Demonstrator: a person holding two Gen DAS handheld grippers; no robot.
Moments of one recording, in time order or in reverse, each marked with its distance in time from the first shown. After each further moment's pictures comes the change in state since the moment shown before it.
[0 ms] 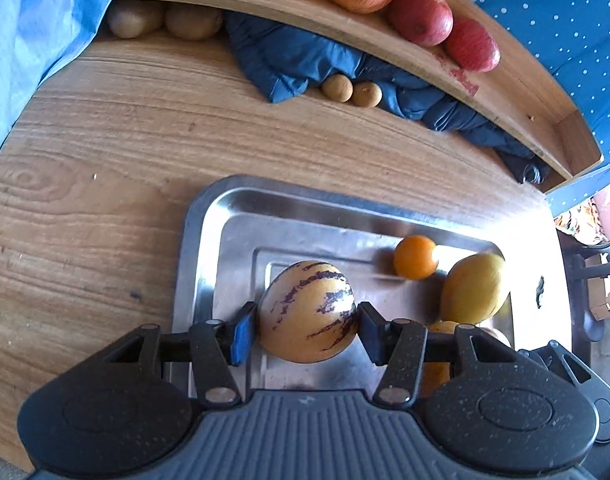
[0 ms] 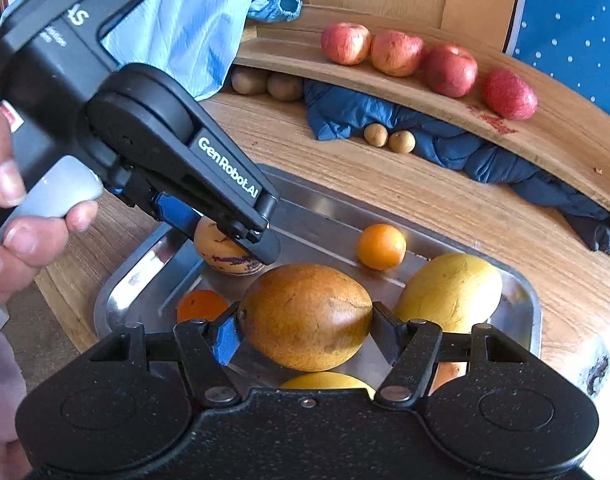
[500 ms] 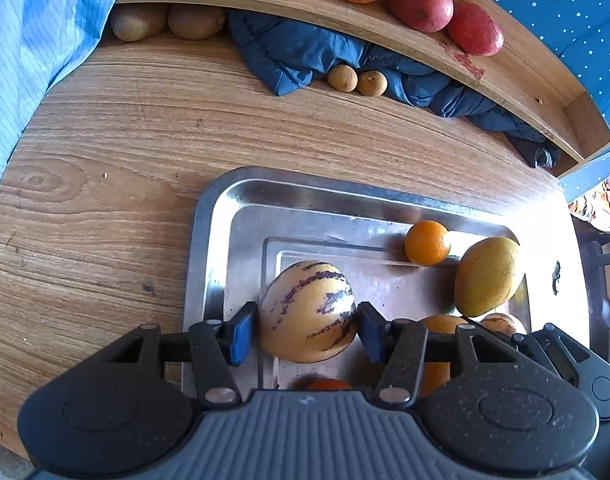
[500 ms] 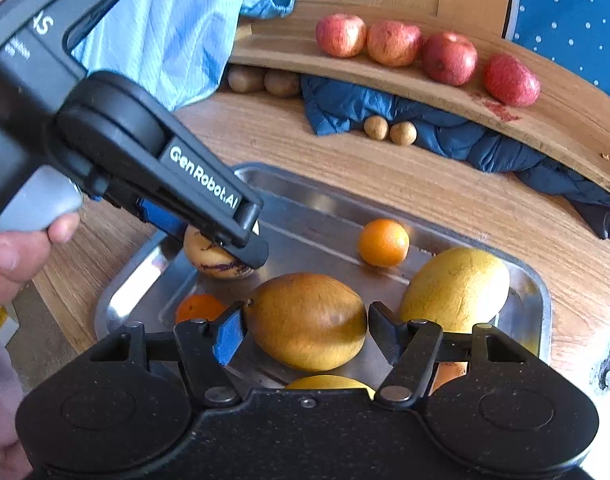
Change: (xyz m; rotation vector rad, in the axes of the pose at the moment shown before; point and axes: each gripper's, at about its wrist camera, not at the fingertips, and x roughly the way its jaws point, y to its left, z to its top) left arm 0.001 -0.007 -0.003 0.031 0.016 0.059; right arm 0.008 -0.008 0.006 0.034 0.005 0.024
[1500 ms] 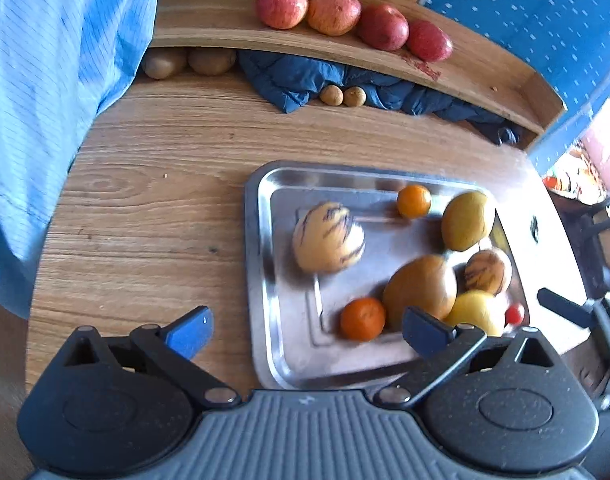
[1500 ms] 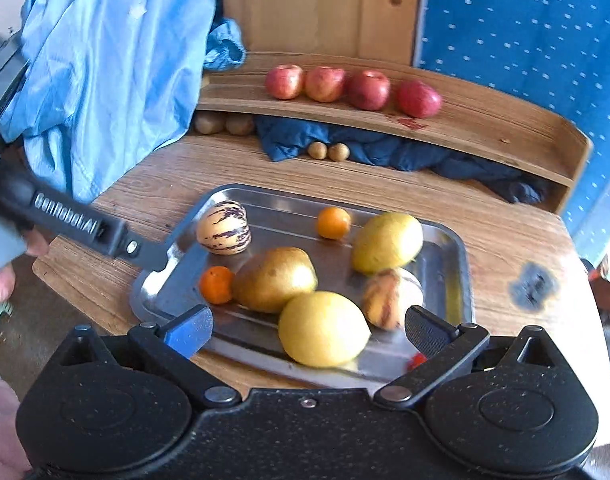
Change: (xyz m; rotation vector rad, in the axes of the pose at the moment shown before) left arm -0.072 0.027 -0.055 0.146 -0.109 0.003; right arm -0.096 0.022 -0.054 0.139 -0.114 -0.160
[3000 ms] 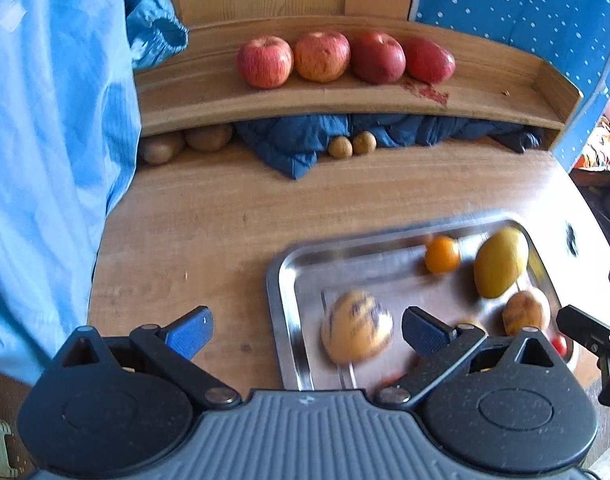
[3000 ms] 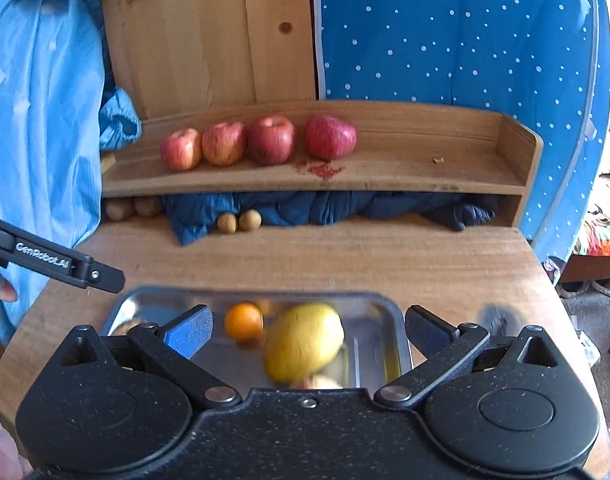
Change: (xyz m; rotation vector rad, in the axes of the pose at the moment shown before) left arm 0.011 -0.019 0.064 0.151 -0.064 0.146; right arm 0.045 -0.067 0.063 0.205 -0.098 -0.105
